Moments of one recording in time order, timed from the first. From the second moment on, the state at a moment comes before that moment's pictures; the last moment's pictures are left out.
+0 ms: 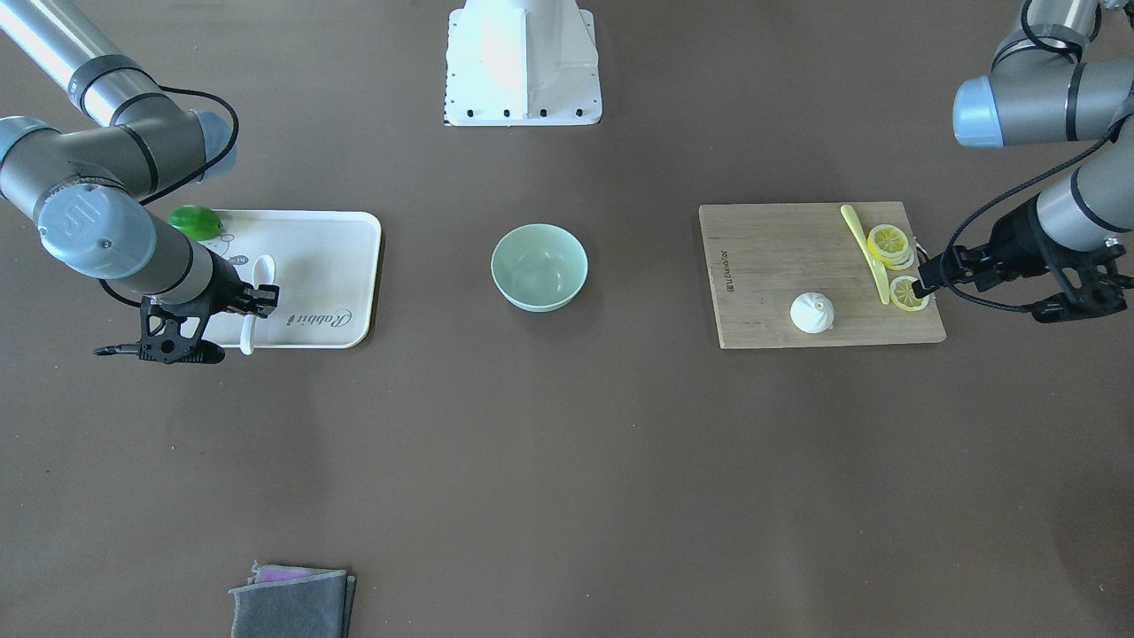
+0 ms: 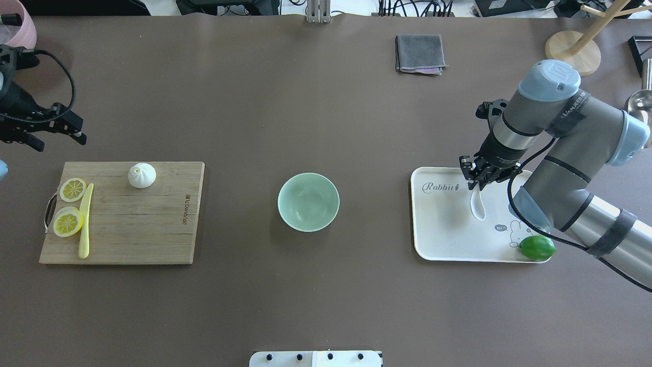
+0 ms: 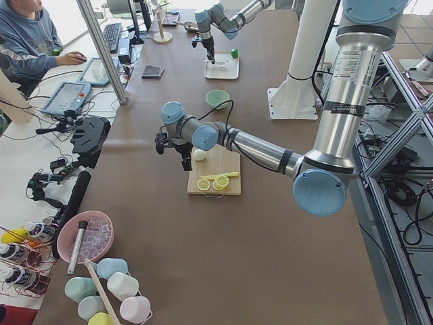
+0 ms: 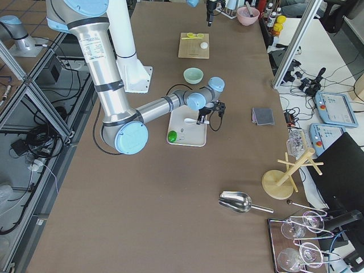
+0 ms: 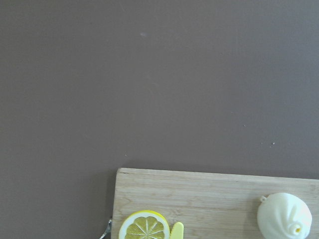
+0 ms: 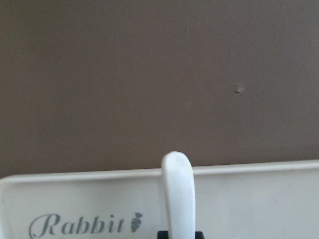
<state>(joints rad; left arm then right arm) -1.09 -1.76 -1.73 -1.68 -2.36 -0.78 0.83 -1.23 1.60 -1.46 2.29 0.96</state>
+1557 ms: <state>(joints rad) -0.81 -1.88 -1.66 -1.68 -2.14 -0.93 0.59 -1.01 1.71 -1.47 2.16 1.64</state>
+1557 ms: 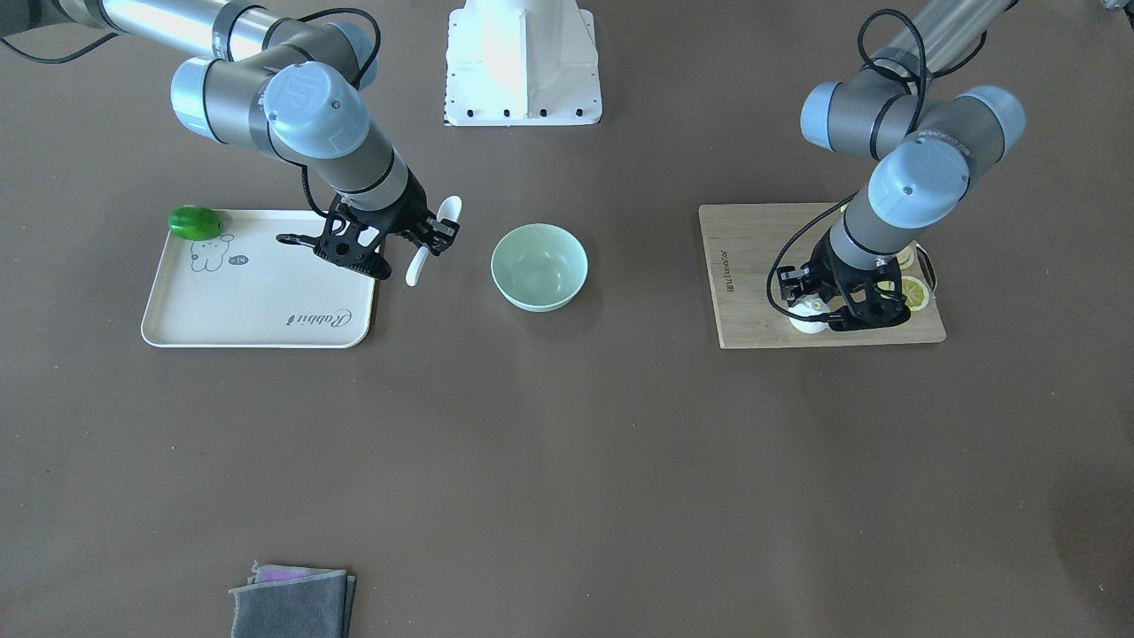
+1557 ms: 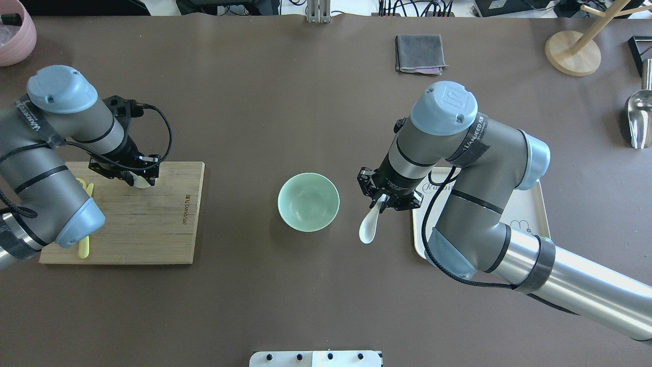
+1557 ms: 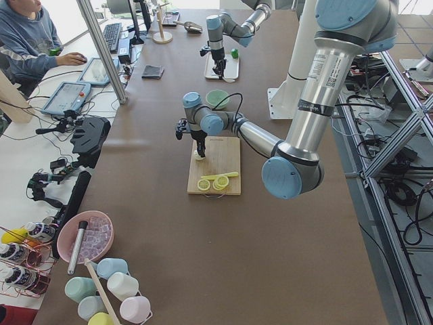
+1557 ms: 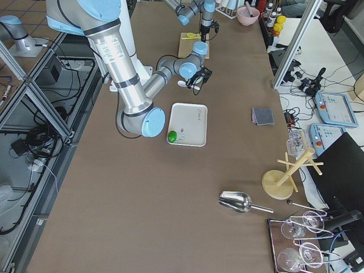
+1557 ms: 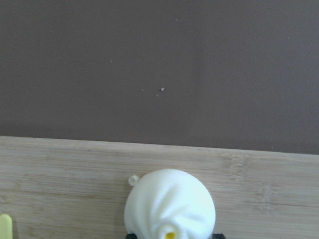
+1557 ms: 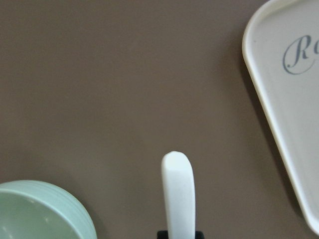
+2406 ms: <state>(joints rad) -0.81 -1.88 -1.67 -1.68 -2.14 -0.94 0.50 -0.91 1.71 -1.50 1.98 1.91</state>
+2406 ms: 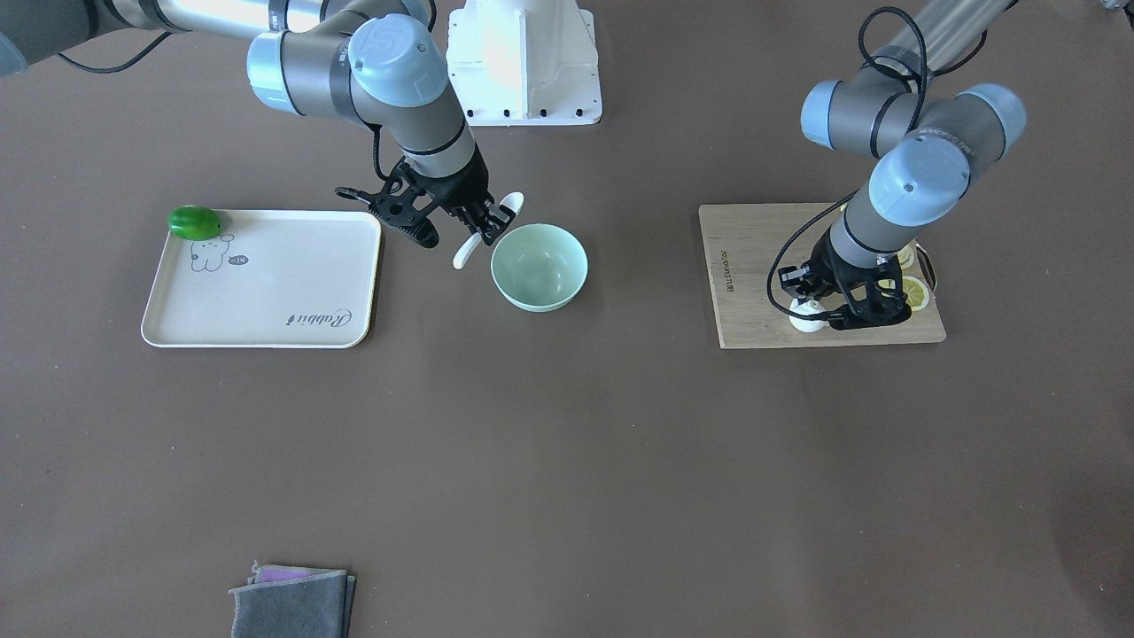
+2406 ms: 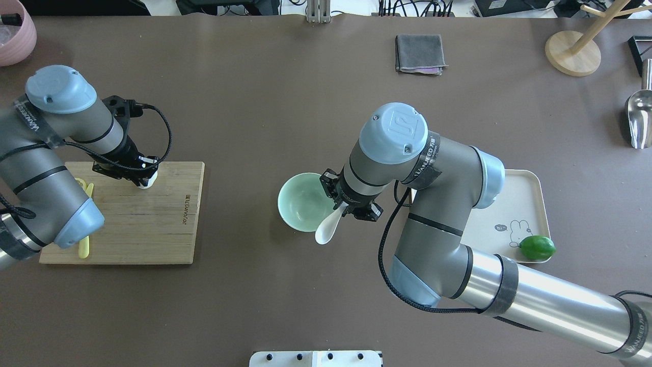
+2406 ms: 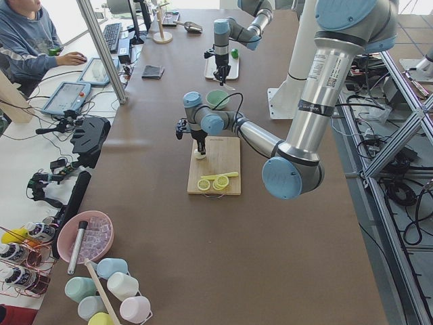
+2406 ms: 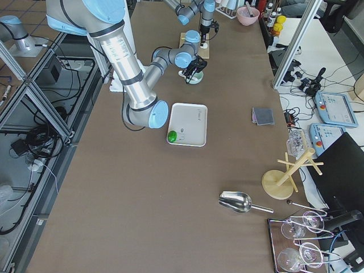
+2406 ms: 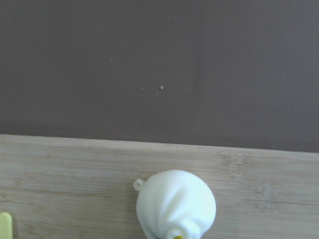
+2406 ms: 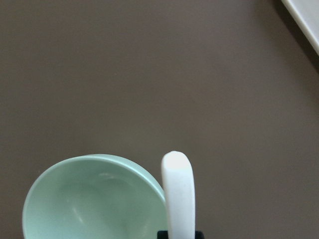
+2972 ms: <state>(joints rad) -0.81 -1.89 -1.73 -1.62 -2.15 -0.94 0.49 -0.89 1.70 -1.50 1.86 1.99</state>
